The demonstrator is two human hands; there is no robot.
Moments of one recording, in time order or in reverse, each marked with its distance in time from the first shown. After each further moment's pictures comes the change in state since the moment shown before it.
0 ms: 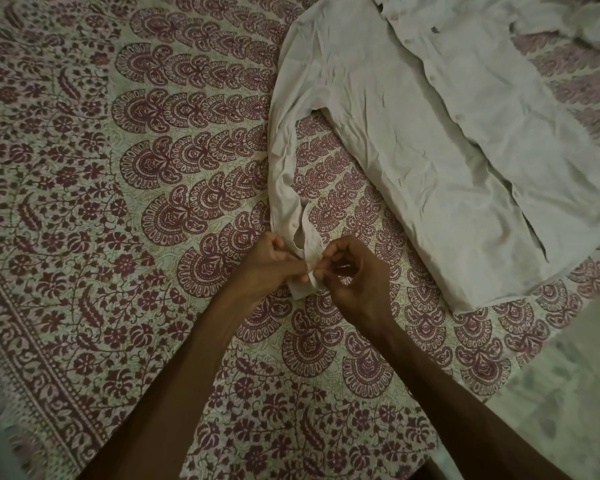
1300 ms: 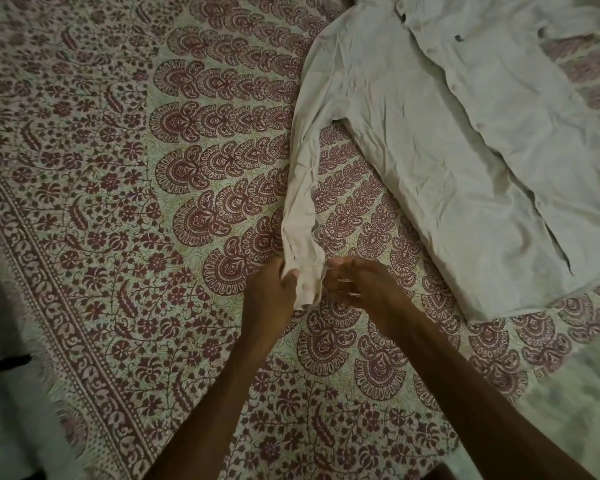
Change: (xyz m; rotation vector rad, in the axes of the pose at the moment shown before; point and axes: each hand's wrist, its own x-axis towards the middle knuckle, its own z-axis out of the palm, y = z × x) left_hand -0.038 -0.020 0.007 0.671 0.485 0.246; right_hand 0.015 -0.004 -0.010 0.489 -0.331 0.721
